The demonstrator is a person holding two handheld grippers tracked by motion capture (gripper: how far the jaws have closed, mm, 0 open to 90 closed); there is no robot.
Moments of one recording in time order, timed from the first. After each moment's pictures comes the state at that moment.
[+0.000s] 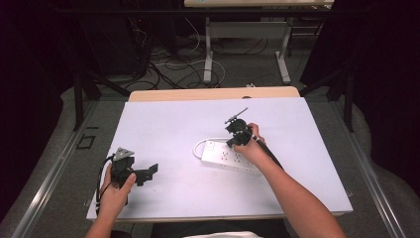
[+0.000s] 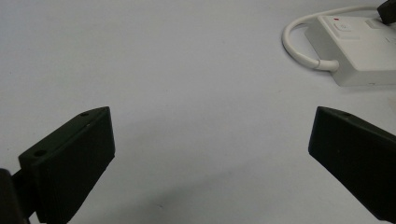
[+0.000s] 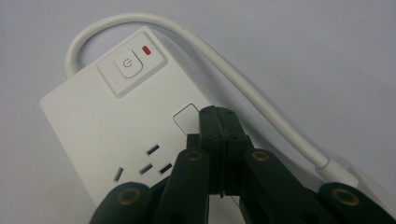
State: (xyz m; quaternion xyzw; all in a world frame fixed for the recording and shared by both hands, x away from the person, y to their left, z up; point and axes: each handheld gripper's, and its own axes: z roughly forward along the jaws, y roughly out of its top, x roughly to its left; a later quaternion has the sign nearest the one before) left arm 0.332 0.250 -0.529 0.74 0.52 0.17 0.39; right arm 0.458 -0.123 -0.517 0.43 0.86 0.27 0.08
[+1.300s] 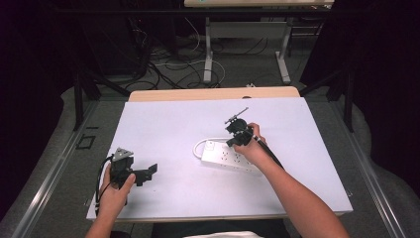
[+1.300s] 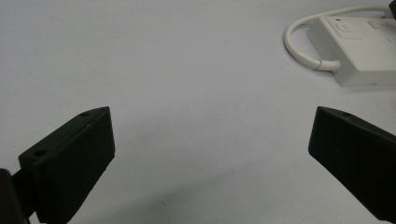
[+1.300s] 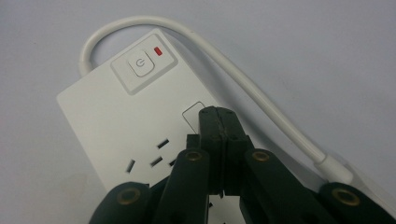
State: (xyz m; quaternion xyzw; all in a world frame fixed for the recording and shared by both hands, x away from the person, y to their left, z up) left arm 0.331 0.250 -0.528 0.74 0.53 0.17 0.39; right arm 0.452 -0.124 -0.509 0.42 0.86 0.28 0.08
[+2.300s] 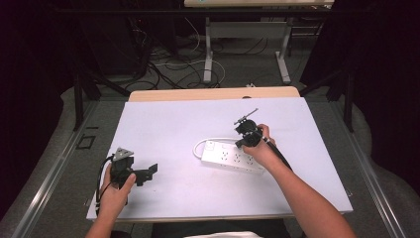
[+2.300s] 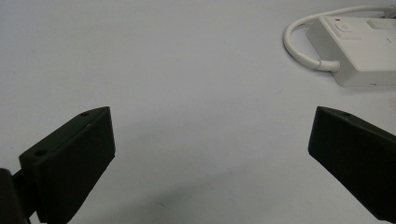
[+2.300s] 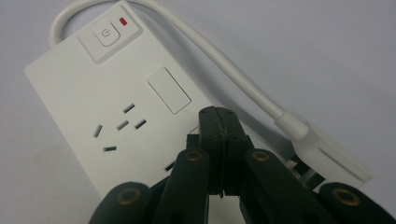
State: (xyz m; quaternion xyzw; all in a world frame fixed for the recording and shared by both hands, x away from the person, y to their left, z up) left arm 0.331 0.250 -0.528 0.74 0.52 0.17 0.39; right arm 0.447 -0.151 -0.509 0.44 0.86 0.26 0.08
